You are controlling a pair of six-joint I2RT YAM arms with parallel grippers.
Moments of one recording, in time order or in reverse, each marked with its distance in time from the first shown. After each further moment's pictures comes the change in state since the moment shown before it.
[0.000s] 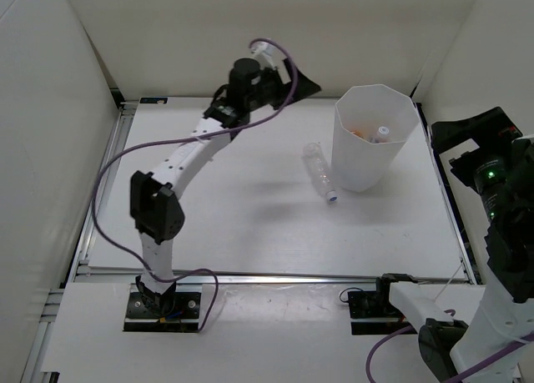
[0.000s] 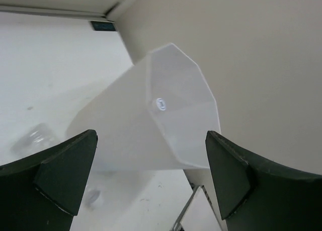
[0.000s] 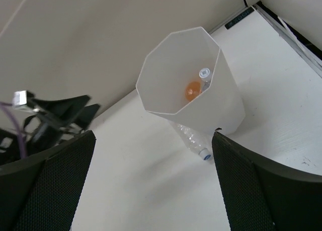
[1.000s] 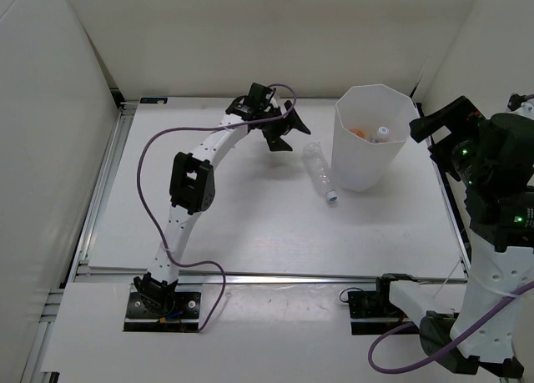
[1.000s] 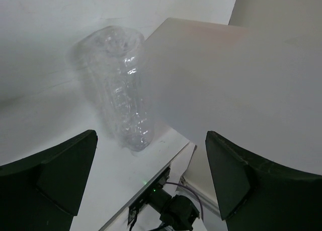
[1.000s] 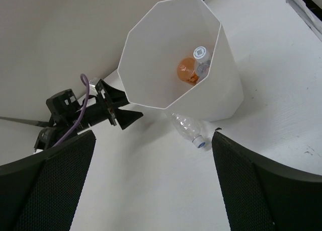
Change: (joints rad) left arm 0.117 0.490 0.352 -0.573 0.280 -0.151; right arm 0.000 0.047 -0.194 0.082 -0.056 0.001
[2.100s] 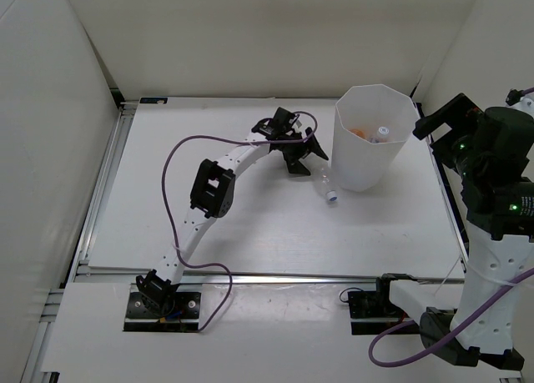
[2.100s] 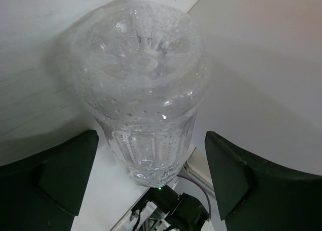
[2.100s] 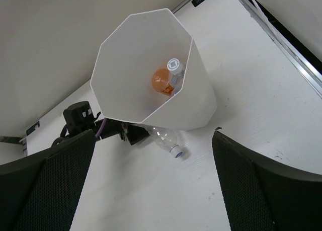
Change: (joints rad) left arm -0.116 0.231 0.117 0.052 0.055 -0.065; right arm 0.000 0.025 -0.014 0.014 0.106 -0.067
